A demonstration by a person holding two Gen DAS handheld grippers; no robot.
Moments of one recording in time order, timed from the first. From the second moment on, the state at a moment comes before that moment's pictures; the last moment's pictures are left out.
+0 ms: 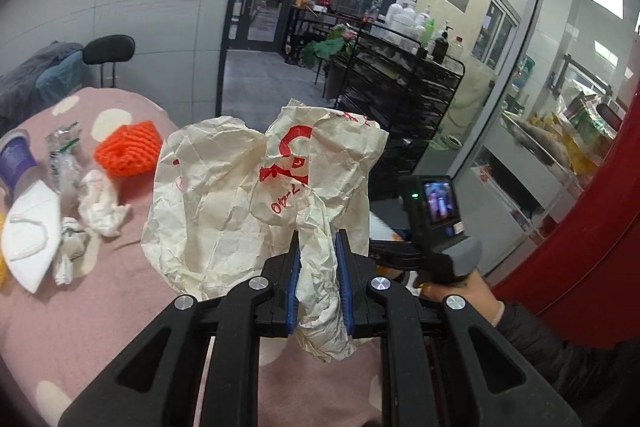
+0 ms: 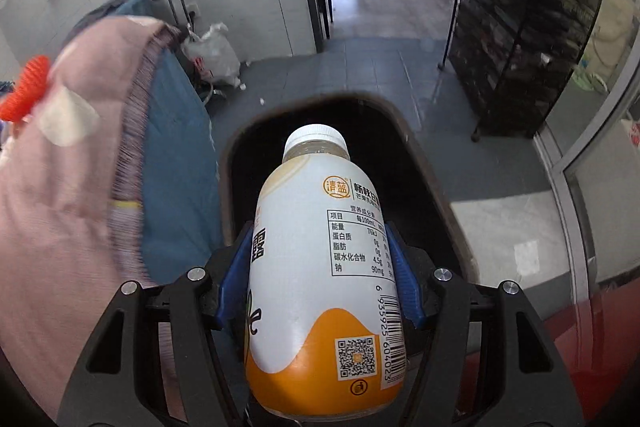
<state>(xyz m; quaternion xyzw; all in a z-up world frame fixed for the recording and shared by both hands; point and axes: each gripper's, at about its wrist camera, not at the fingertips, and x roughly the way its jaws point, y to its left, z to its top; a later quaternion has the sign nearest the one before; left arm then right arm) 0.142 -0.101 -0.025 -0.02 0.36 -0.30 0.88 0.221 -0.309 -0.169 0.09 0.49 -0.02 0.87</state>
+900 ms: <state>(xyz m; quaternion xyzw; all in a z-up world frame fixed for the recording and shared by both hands) 0.204 -0.203 -0.093 0.01 0.51 -0.34 0.79 0.182 -0.348 -0.184 0.11 0.47 -0.17 0.86</state>
